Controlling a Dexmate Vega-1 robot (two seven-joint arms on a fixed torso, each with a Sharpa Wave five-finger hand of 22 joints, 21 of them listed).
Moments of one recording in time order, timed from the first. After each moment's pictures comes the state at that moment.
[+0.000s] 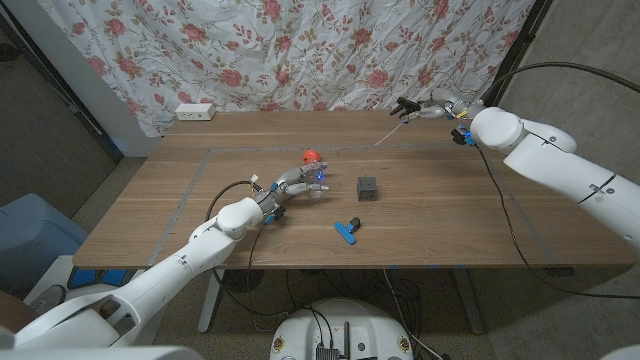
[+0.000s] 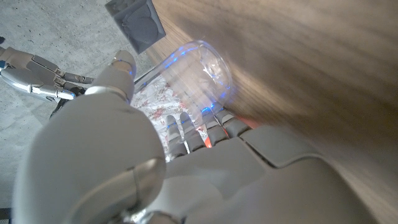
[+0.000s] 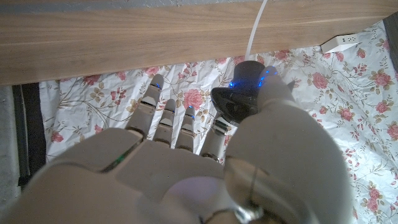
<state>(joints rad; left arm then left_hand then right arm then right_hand) 0.80 0.58 0.61 -1.29 -0.30 -0.35 -0.16 0.92 -0.07 0.36 -0.16 0.19 0.20 -0.15 0.27 0.17 0.19 -0.14 0.18 0.19 0.10 -0.04 0.17 0.17 0.13 0.00 0.18 0.17 -0.67 -0.98 -0.48 -1.99 0.03 -0.50 0.03 0.95 0.00 0.31 -0.16 0.21 0.83 -0.20 0.56 0.30 0.25 0.00 0.21 0.21 0.14 0.11 0.28 0.32 0.44 0.17 0.19 0.16</state>
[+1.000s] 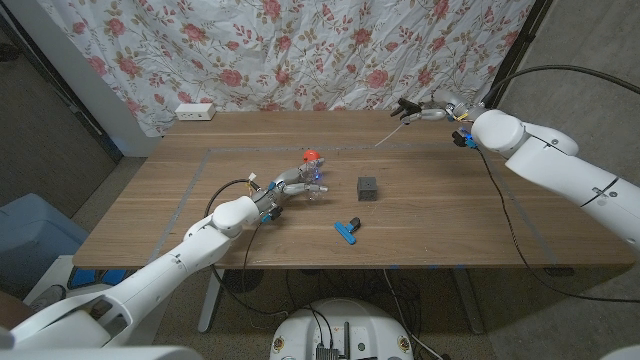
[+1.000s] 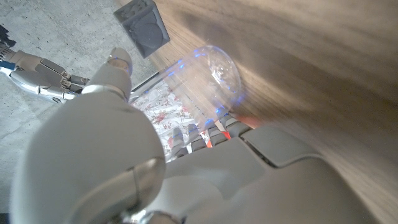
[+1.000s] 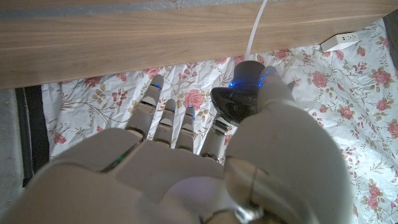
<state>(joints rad) 0.80 0.62 0.60 -1.33 -0.32 -0.33 -0.20 0.92 -0.11 0.32 -0.16 0.18 0.00 -0.12 0.19 0.17 -0.03 -0.09 0.17 0.18 -0.09 -0.02 0.17 0.17 -0.01 -0.03 0.18 0.17 -0.70 -0.99 -0.46 -2.00 0.05 -0.49 0.01 0.95 0.00 0.31 -0.16 0.21 0.83 -0.20 0.56 0.30 0.25 0.00 0.21 0.21 0.14 0.11 0.28 0.32 0.44 0.17 0.19 0.16</state>
